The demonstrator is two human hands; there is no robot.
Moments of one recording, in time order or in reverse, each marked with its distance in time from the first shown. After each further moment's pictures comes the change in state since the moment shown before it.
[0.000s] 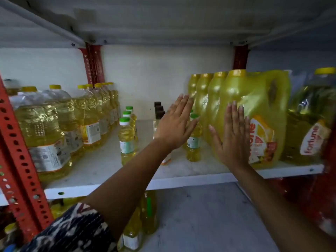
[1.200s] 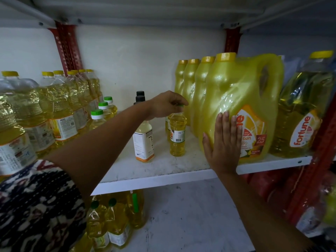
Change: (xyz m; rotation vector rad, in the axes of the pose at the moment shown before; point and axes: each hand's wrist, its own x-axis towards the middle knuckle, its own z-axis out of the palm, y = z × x) left_hand 0.070 -0.014 0.011 -0.576 -0.556 -0.251; right_hand -0.051 0.041 0.045 -0.136 0.094 0.020
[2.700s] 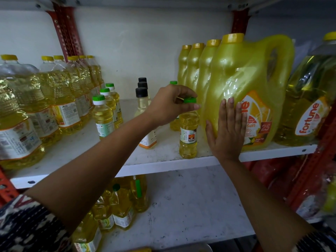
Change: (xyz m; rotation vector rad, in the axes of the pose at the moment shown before) left_hand -0.057 0.026 0.031 -0.056 0.266 0.129; right_hand -0.001 0.001 0.000 0.027 -0.004 0.014
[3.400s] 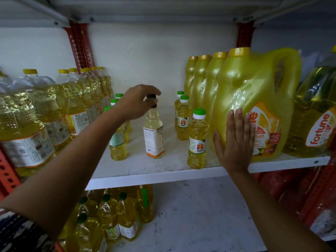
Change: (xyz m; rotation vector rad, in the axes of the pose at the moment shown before) left_hand -0.008 -0.033 -0.080 0.391 0.084 -0.126; right_hand -0.003 0.002 0.003 0.020 0.012 -0.001
